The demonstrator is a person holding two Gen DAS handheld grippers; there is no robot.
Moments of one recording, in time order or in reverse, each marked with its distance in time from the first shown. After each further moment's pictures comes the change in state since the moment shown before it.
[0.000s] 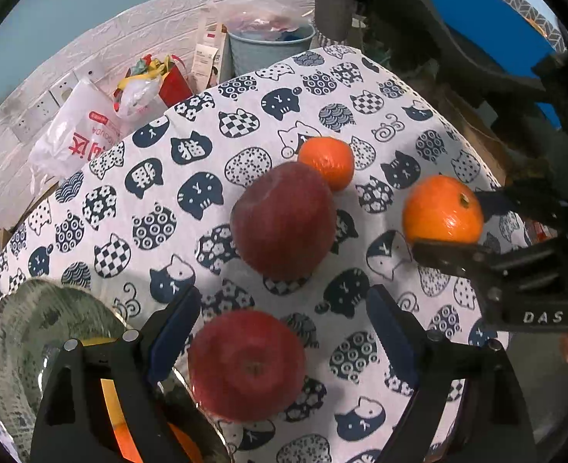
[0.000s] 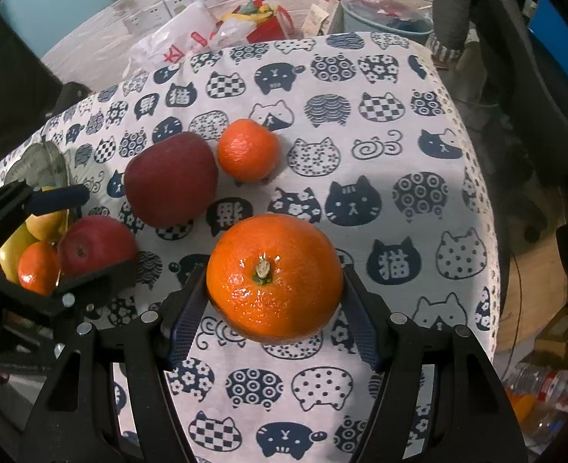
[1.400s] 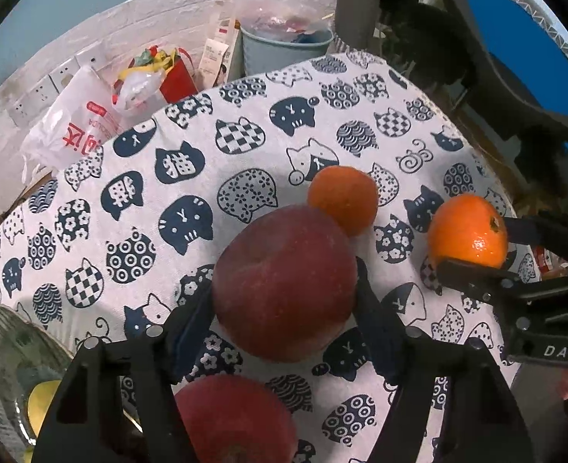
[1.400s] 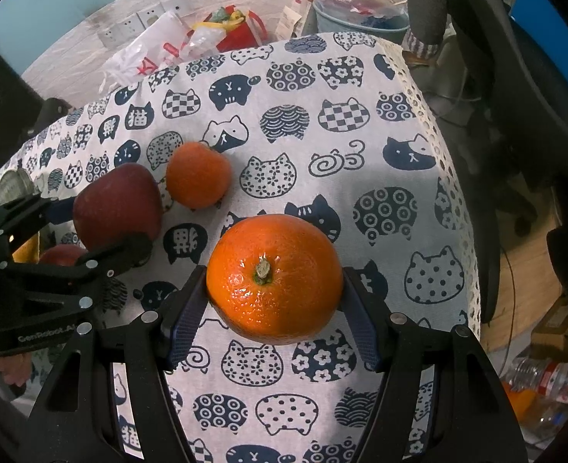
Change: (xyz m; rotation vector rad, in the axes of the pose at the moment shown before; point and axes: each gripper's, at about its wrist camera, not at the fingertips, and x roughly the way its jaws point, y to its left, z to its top) left arm 0.030 0.004 0.023 -0.086 -0.019 -0.011; right arm 0.008 -0.025 0.014 0.050 -0.021 -0.036
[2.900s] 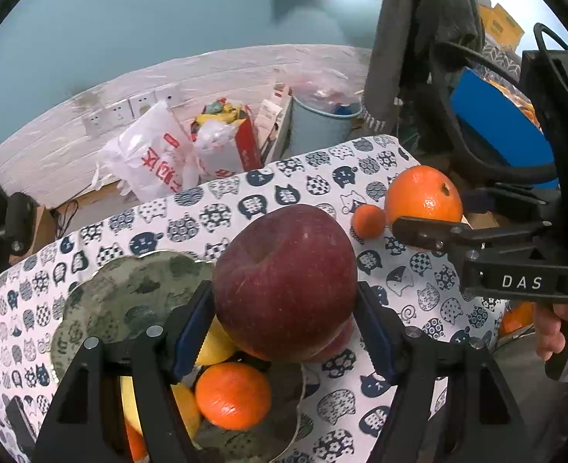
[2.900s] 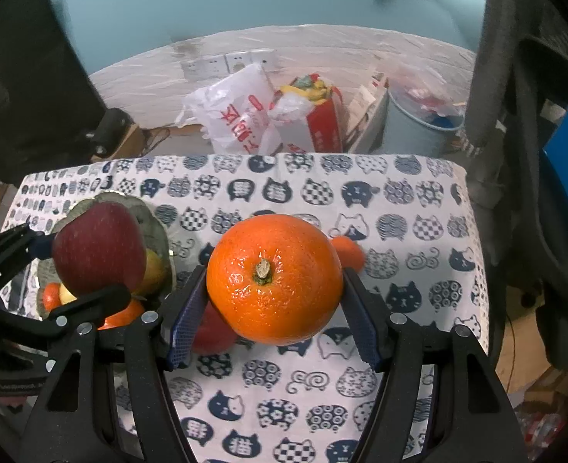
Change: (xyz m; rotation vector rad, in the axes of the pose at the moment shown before) left arm -0.151 0.064 -0.056 -0.084 -0.201 0.063; right arm -0.085 0.117 0.022 -0.176 -0.183 0.087
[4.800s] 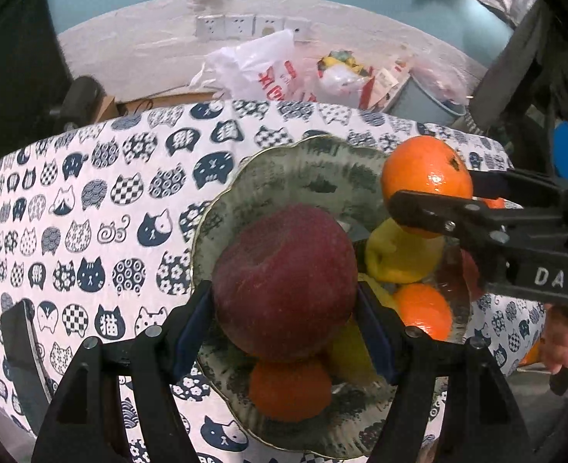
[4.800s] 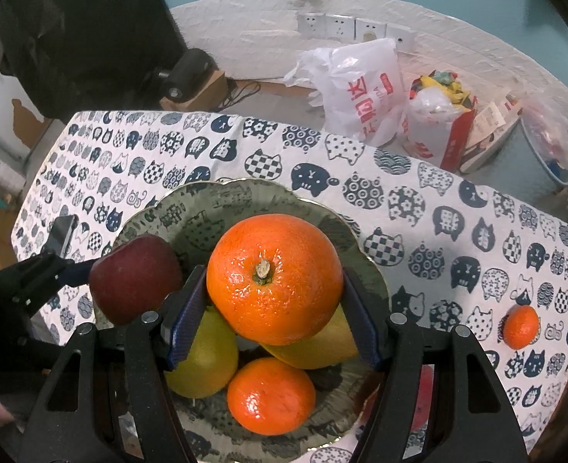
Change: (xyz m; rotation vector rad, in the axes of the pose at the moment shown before) left arm 0.006 0.163 -0.085 -0.307 0.139 0.110; right arm 0.098 0.182 0.036 -0.205 0.147 0.171
